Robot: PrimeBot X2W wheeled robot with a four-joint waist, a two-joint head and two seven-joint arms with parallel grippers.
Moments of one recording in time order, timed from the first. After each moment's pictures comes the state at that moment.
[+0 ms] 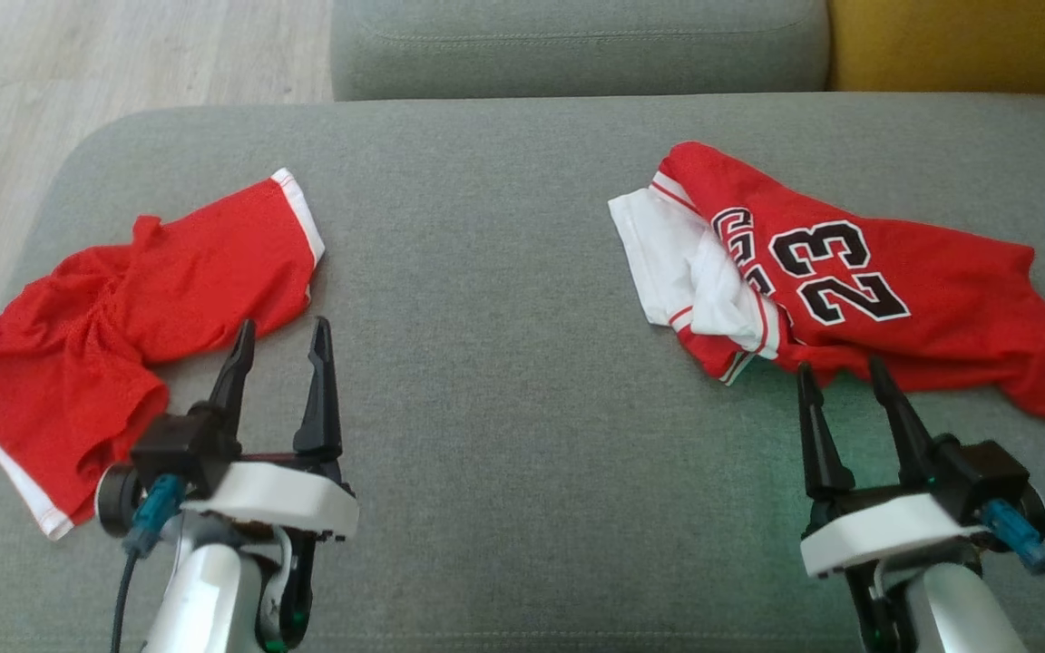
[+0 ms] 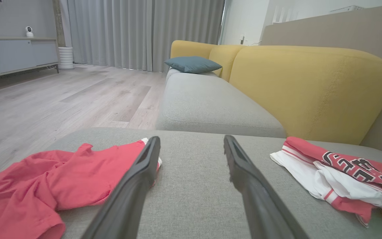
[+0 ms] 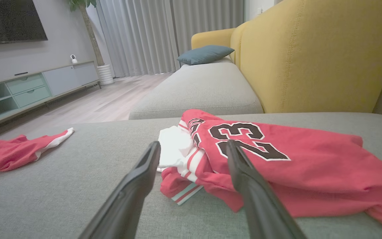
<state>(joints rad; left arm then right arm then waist) -0.12 0.04 -0.17 0.19 -0.19 0.04 -0.26 -0.07 -0.05 0.06 0.31 0.13 0.12 -0.25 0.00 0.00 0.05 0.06</state>
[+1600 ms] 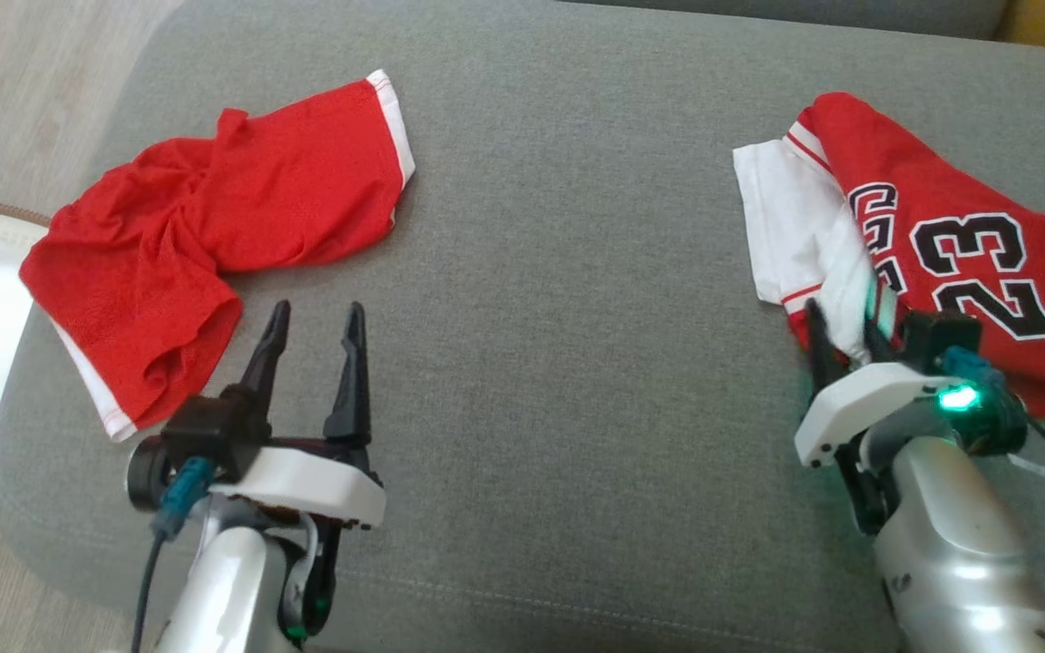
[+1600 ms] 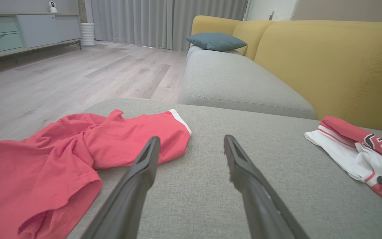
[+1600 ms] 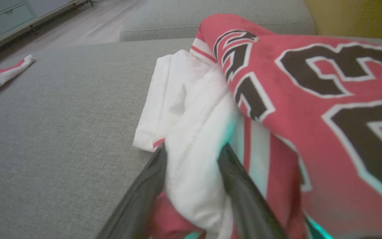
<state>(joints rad) -0.15 0.04 -0.23 0.20 -0.20 0.03 -0.26 -0.49 -0.05 -0.03 0.88 0.04 0.12 -0.15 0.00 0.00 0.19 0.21</state>
